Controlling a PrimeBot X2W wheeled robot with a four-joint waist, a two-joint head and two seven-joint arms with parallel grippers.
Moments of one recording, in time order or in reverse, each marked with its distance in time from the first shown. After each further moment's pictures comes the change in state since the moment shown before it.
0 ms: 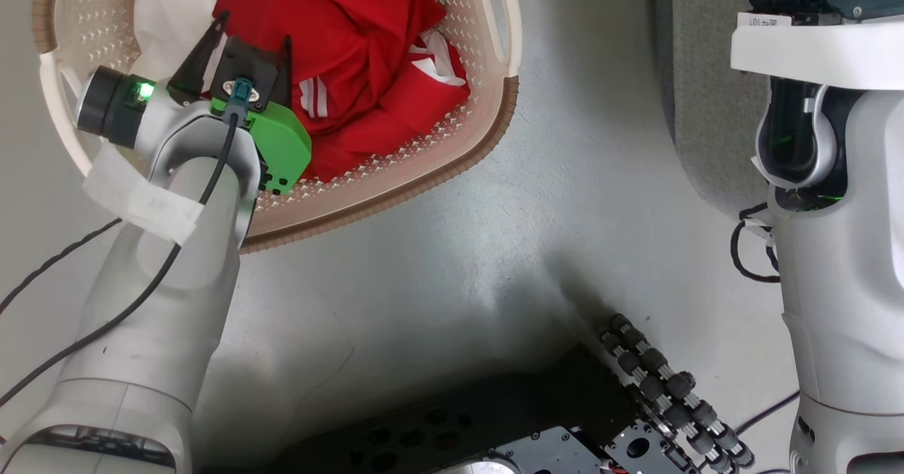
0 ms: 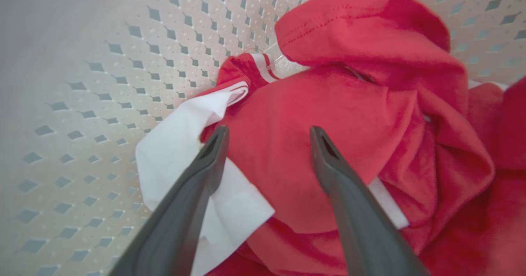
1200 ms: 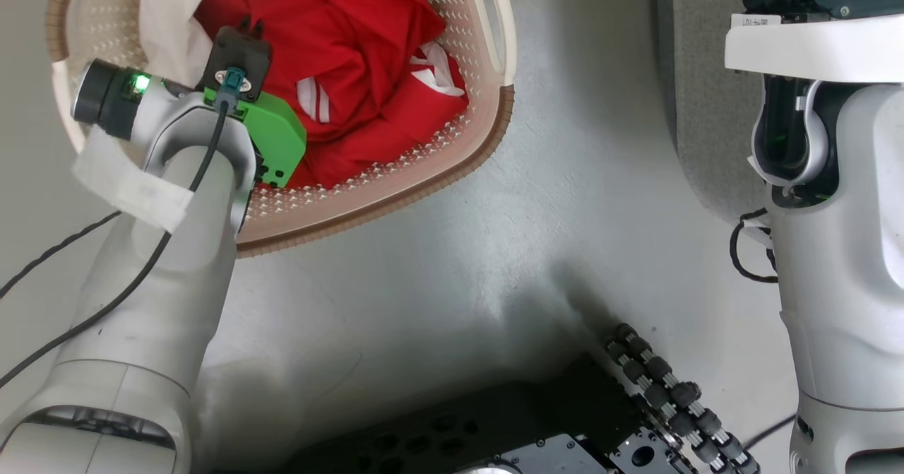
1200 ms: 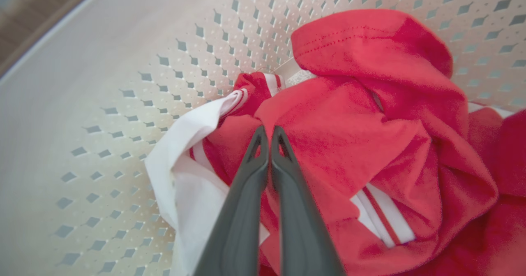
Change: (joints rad) left arm -0.063 -0.007 -0.029 0.122 -0.033 -0.010 -0.047; right arm -0.004 0.000 -0.005 0.045 -0.015 -0.003 0.000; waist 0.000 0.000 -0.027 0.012
